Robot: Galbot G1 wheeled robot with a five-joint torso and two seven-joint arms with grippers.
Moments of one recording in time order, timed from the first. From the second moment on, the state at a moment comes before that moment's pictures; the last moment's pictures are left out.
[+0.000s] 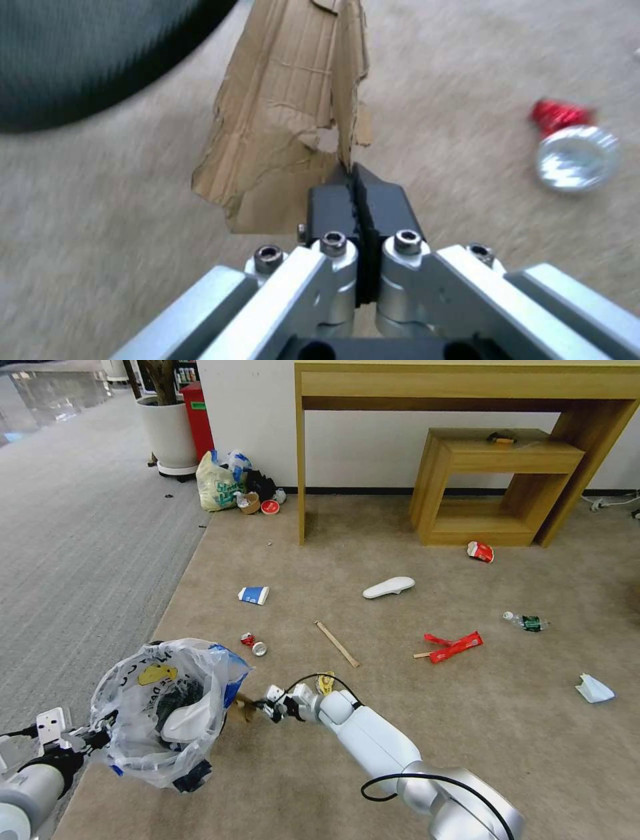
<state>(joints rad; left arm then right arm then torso) 1.69 -1.22 -1.12 -2.24 -0.90 0.74 -0.14 -0.52 1.61 -0.20 0.69 0.03 0.11 -0.55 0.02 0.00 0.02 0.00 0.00</state>
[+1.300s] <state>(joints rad) 1.68 -1.14 -0.99 -2.23 -0.81 0.74 -0.15 -0.54 1.30 -0.28 1.74 0.52 -0.17 -0.37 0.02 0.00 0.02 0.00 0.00</state>
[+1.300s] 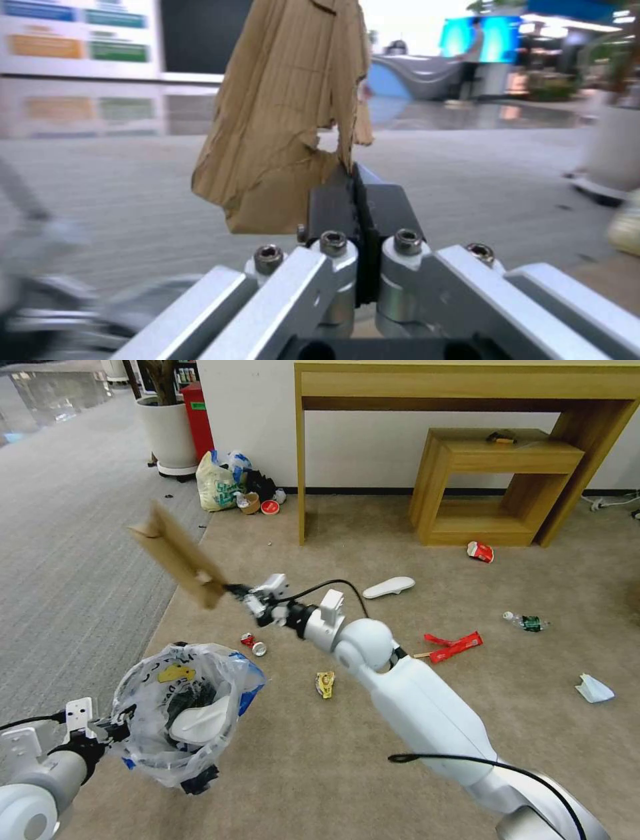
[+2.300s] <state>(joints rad) 1.69 -1.14 -0.94 -2.30 -0.80 0.74 -0.17 -0.74 1.20 -0.38 1.82 0.37 -0.16 -0.32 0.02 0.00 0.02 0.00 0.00</state>
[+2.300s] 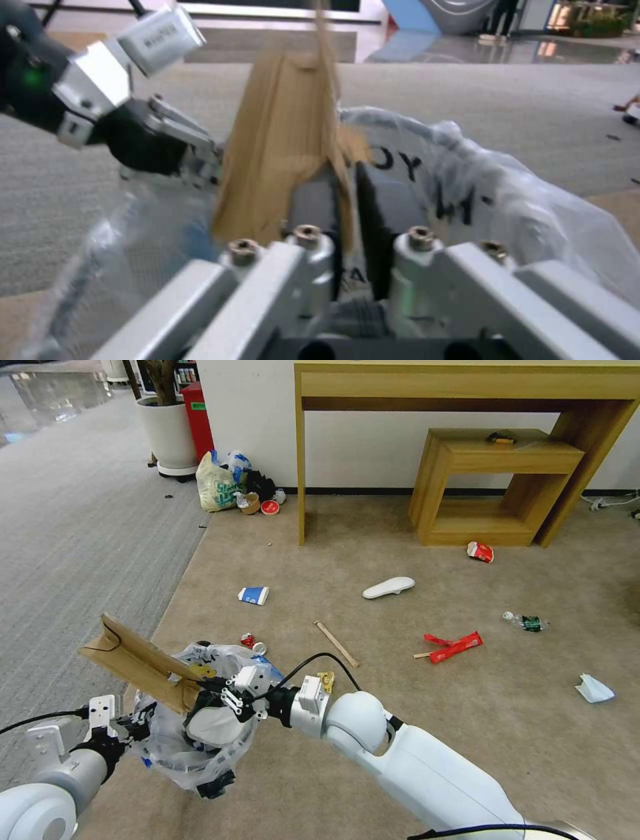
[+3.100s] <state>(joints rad) 1.75 -1.13 -0.93 -2.31 -0.78 0.74 -0.14 -0.90 1.19 -0.14 1.90 0.39 -0.18 -0.24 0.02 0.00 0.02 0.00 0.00</state>
